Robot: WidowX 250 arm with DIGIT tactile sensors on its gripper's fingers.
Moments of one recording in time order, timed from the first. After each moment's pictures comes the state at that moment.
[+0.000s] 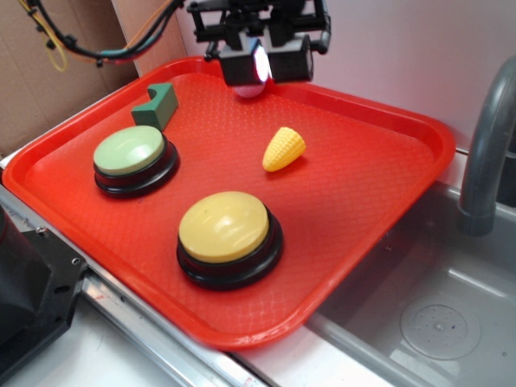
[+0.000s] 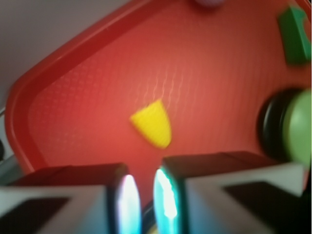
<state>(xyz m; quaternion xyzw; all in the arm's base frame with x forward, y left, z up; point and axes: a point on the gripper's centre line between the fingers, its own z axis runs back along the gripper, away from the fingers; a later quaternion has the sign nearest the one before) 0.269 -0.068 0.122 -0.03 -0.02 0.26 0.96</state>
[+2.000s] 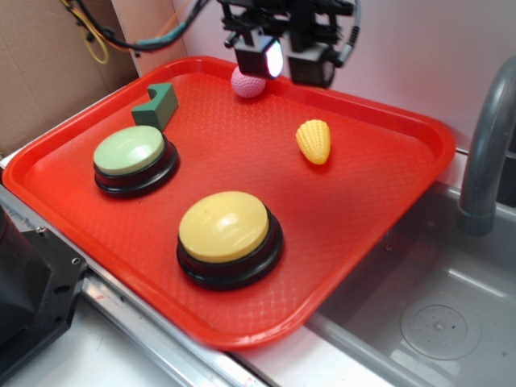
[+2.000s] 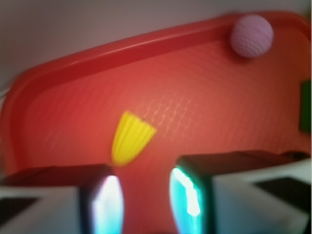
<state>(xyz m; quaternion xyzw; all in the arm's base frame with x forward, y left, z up) 0.295 -0.082 0.092 0.04 -0.05 0.20 0.98</state>
